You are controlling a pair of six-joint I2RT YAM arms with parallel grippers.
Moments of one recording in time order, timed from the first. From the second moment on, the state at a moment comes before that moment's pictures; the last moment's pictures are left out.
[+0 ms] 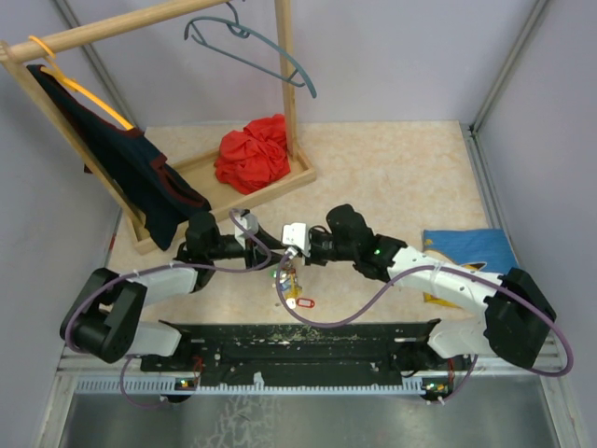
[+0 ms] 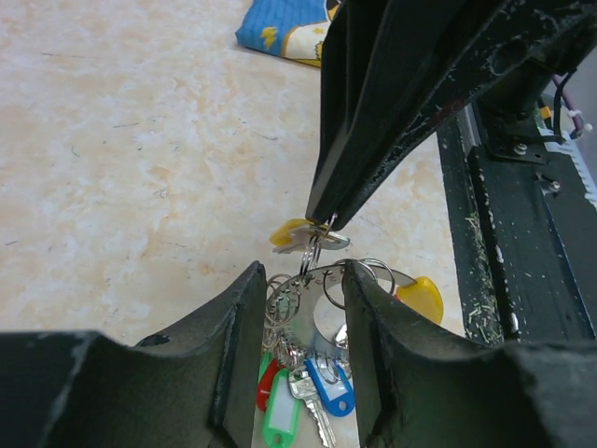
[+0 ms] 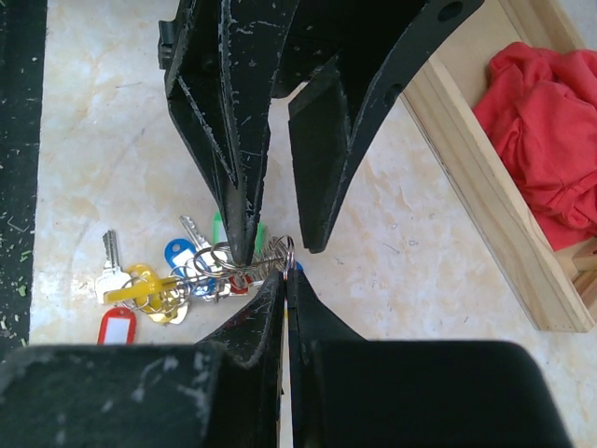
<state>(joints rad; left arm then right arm) -0.42 1.35 0.40 0.83 1.02 0.04 0.88 1.27 0.81 -0.01 -0.38 -0.60</state>
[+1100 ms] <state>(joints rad) -0.42 1.30 0.40 0.81 1.05 0.00 0.90 1.25 0.77 -0.01 -0.32 -0.57</state>
